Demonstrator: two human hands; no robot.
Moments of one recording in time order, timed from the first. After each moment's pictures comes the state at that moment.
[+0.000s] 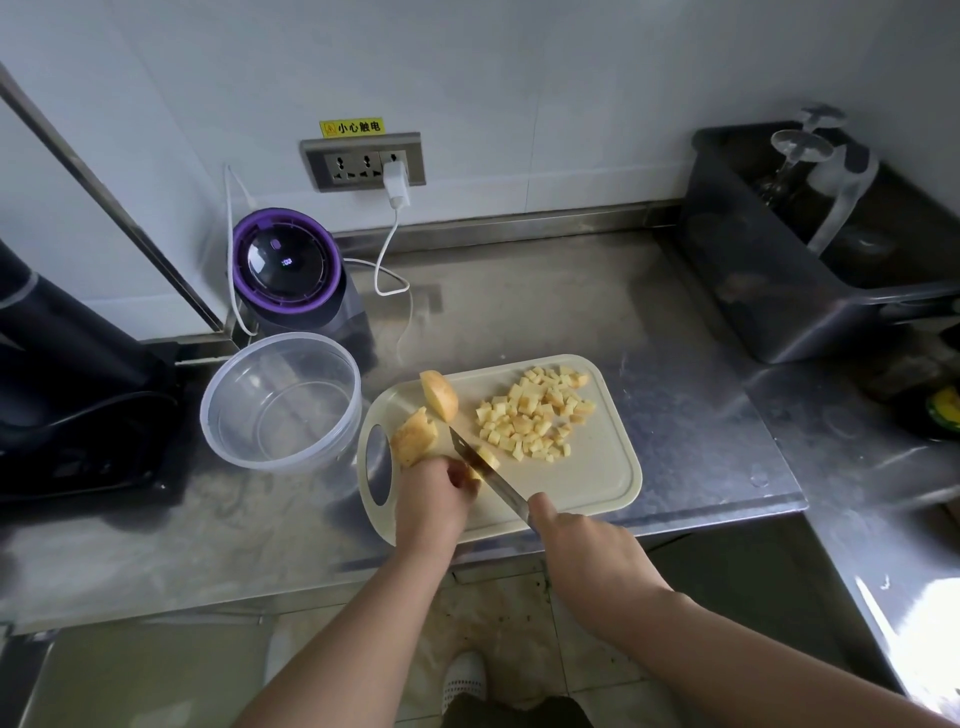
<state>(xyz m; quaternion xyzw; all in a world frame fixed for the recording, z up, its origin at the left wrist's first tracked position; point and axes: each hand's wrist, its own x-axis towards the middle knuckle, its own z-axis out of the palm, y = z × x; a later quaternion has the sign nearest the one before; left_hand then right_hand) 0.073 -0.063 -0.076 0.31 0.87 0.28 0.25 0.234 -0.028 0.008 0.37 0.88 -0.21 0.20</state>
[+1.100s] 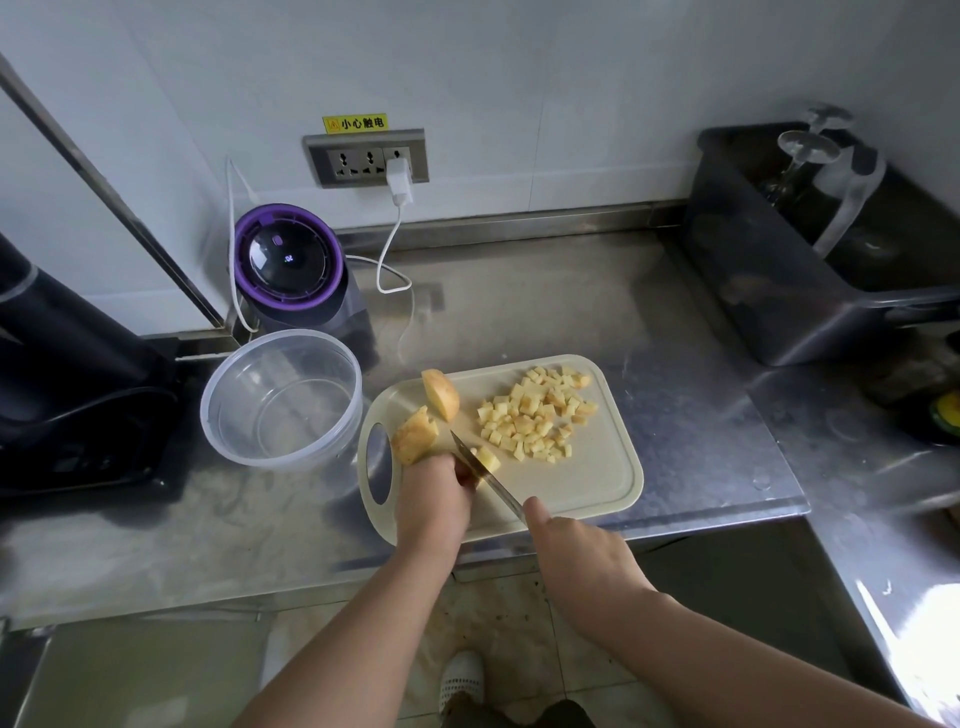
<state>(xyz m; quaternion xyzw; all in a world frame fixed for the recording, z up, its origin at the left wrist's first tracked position) 0.074 -0.058 -0.076 0.32 0.89 0.23 0.22 0.227 -0.030 0.003 0.38 0.88 -0.21 0.21</state>
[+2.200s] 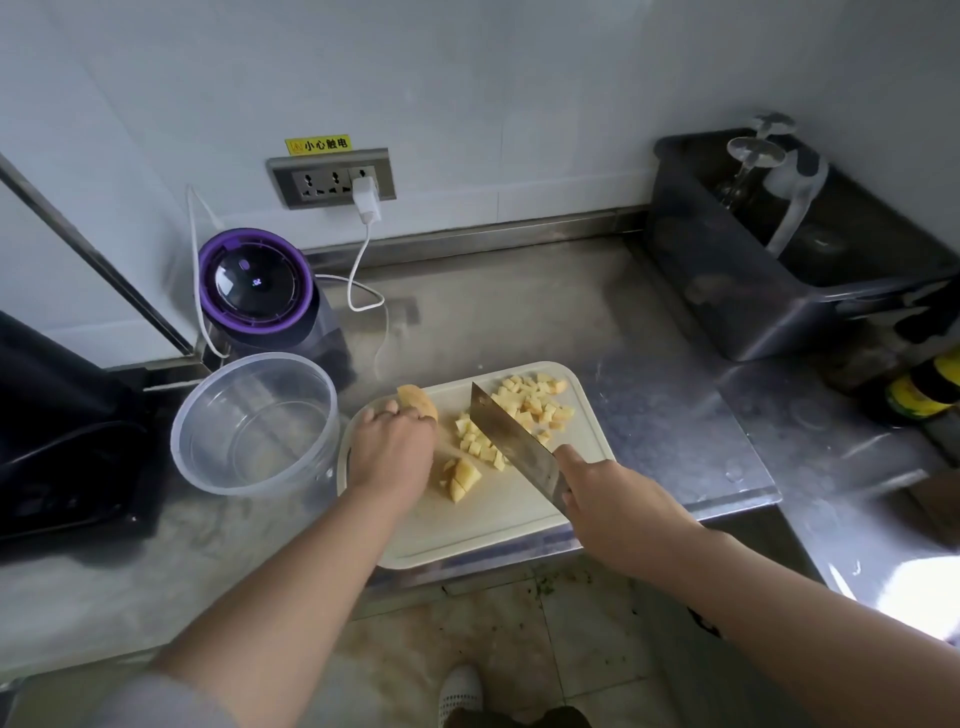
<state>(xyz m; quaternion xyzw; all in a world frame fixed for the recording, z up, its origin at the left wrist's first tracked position) 0.030 -0.027 -0.032 0.57 0.82 -0.10 -0.01 0.248 0.019 0.031 0.41 0.87 -0.19 0.17</state>
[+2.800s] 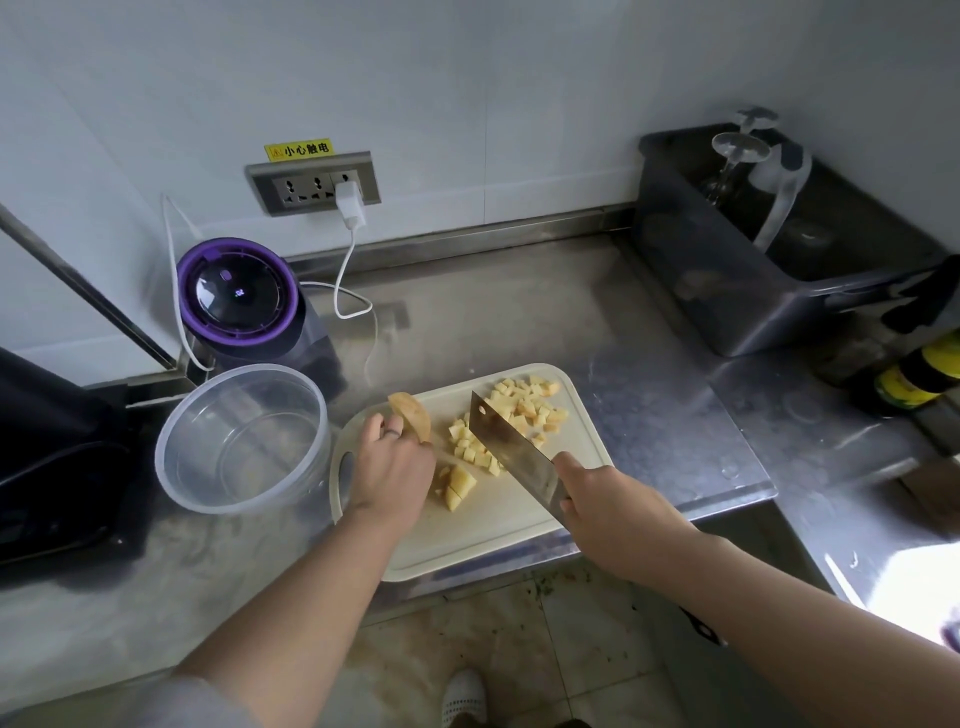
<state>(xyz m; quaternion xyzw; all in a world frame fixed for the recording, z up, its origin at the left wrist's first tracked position) 0.034 -0.031 -0.052 0.62 0.76 -0.19 -0.07 0.249 0.021 0.021 0.42 0.86 -0.21 0.17</state>
